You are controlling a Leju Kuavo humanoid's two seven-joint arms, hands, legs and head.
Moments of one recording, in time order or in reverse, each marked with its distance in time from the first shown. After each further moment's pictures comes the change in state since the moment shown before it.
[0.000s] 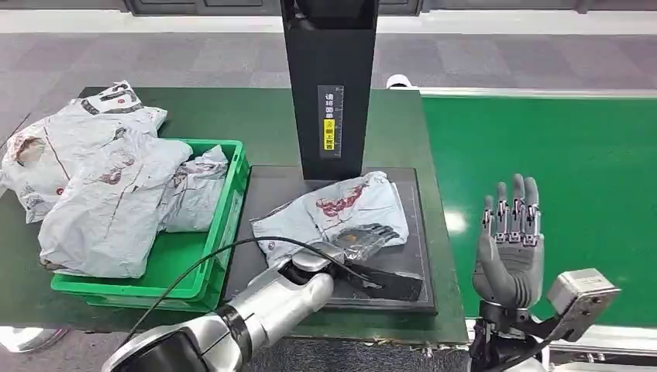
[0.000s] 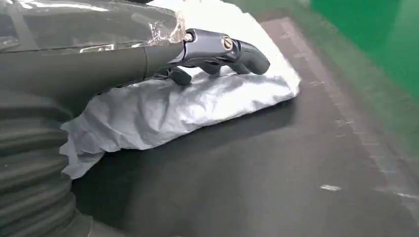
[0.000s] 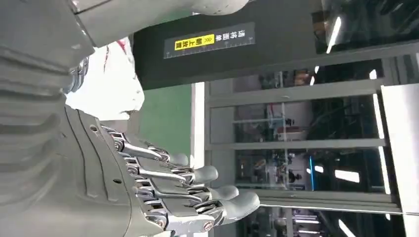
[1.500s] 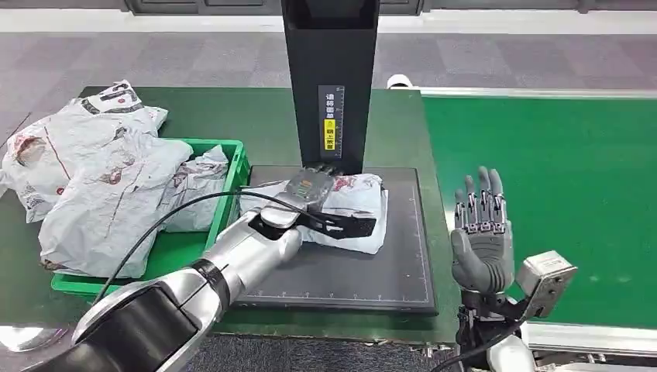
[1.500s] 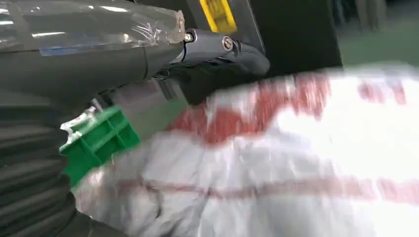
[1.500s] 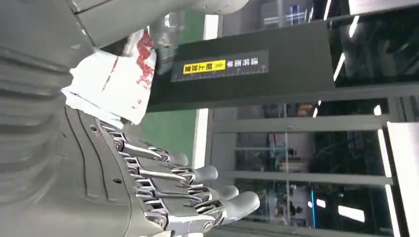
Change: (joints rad) left arm -0.174 0.097 0.052 0.121 -0.230 0.066 0.085; right arm -0.082 -0.016 0.000 0.158 -0.029 0.129 -0.063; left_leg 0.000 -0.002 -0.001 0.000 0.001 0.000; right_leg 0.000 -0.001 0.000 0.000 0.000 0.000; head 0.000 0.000
